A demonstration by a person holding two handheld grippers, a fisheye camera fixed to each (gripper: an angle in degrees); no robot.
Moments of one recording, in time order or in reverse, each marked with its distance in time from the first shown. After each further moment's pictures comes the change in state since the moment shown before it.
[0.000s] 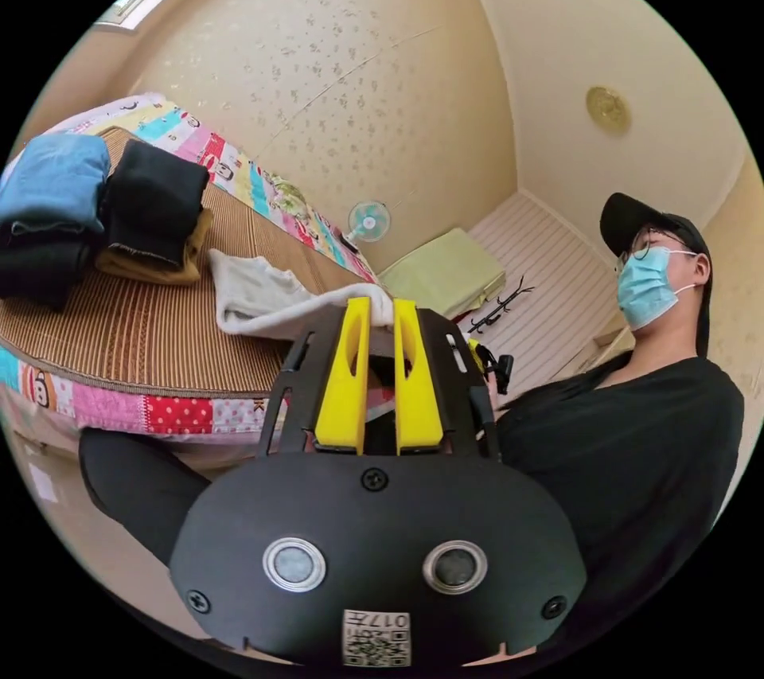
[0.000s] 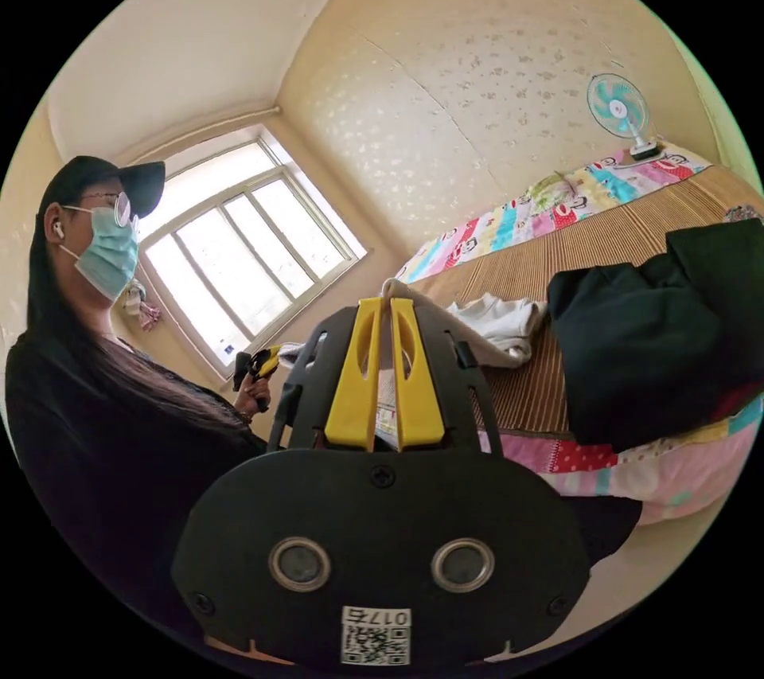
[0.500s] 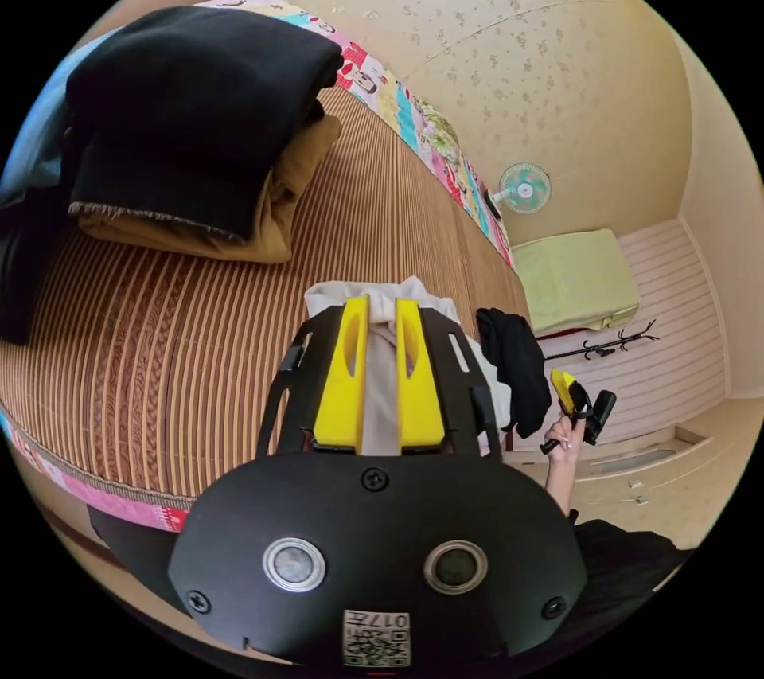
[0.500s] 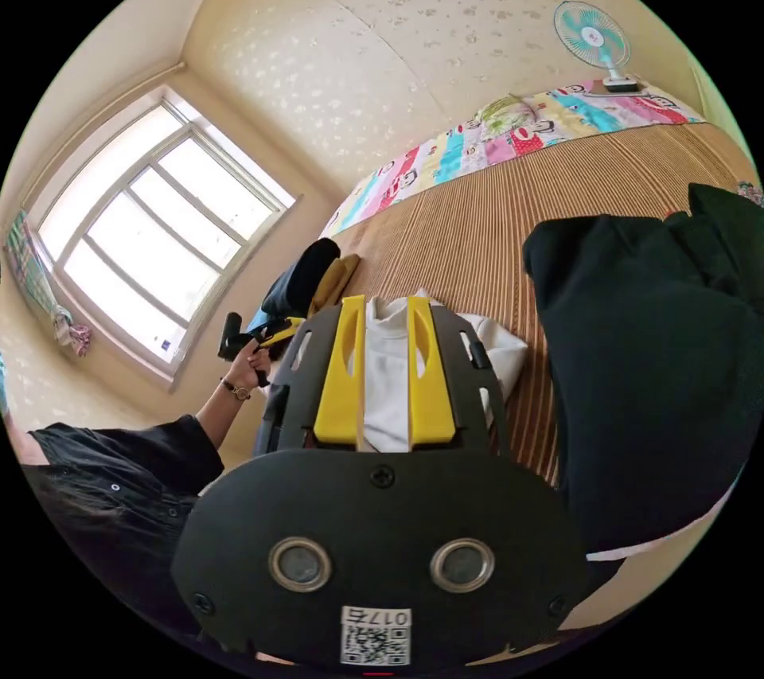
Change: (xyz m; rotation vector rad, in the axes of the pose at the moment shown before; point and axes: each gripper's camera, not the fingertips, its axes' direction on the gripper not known) left arm -0.182 -0.119 0.185 -0.250 -0.401 -0.309; right arm 0.118 -0.045 0.158 -0.284 0.203 0.141
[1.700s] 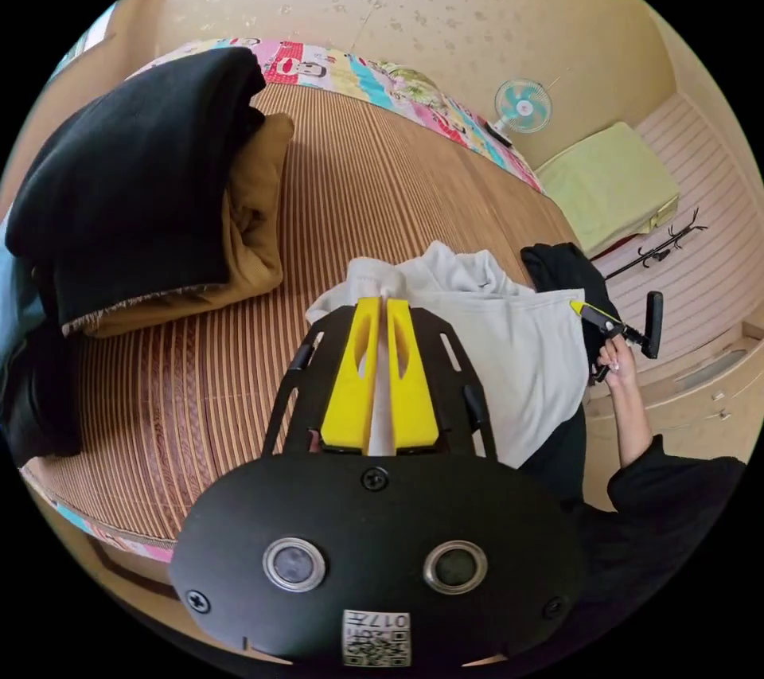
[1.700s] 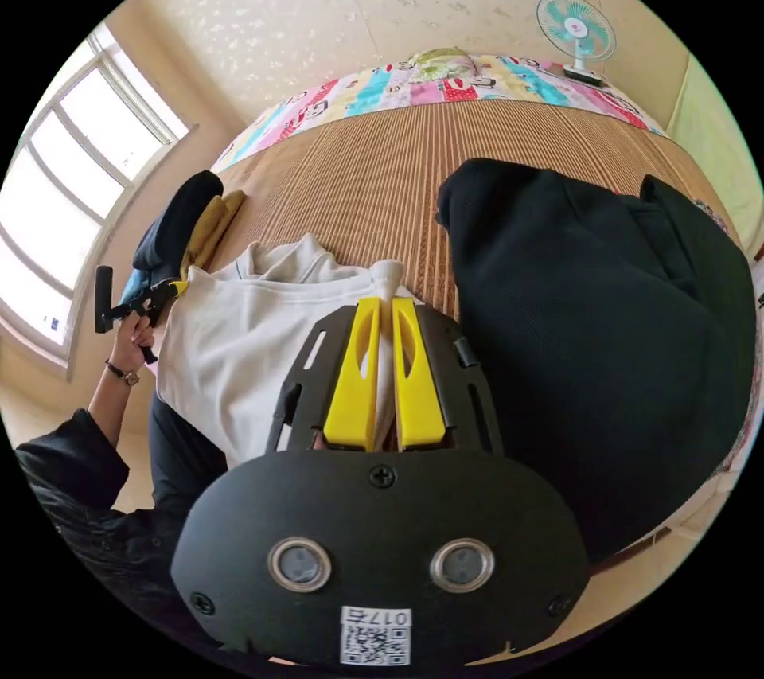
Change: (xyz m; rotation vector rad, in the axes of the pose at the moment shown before) left arm 0.046 -0.040 -0.044 -0.061 -0.161 0.303; right arm 0.021 0.059 0.152 -0.184 0.415 -0.015
